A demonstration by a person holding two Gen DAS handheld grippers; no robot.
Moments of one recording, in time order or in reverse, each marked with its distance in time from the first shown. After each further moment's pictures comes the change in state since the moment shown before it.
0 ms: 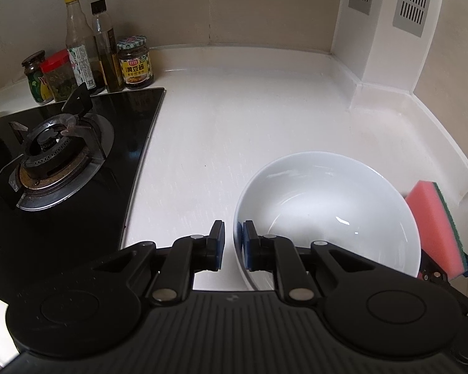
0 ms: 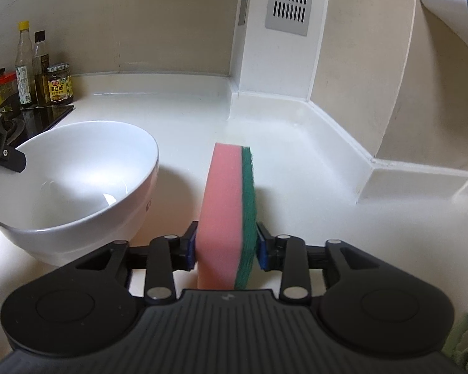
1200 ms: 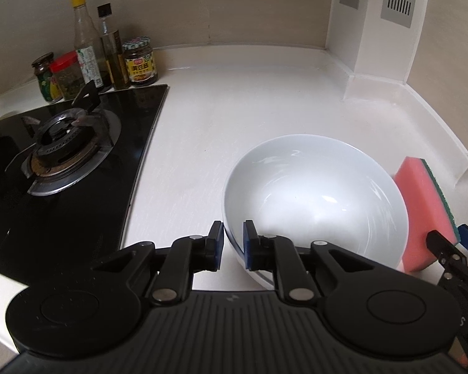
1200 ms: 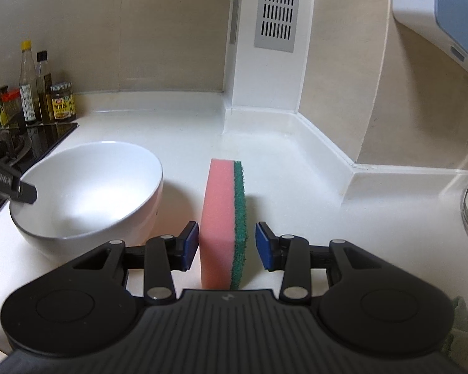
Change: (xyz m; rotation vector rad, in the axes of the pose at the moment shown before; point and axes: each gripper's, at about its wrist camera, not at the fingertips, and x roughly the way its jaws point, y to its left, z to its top) left arm -0.024 -0.014 -0.026 -0.002 -0.015 0.045; right arm -0.040 -0.009 0.002 0.059 -0.038 0.015
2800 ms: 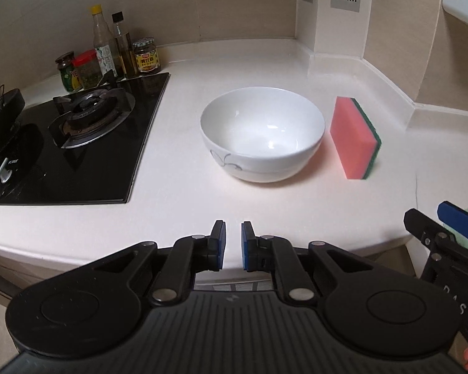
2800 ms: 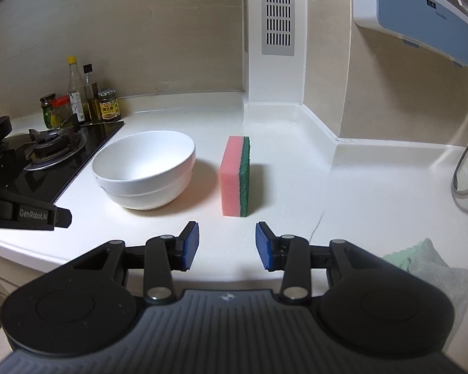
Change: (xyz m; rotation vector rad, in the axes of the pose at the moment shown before) left arm -0.118 -0.033 -0.100 0.047 -0.007 0.007; right arm -0.127 -0.025 -0.043 0.022 0.001 0.129
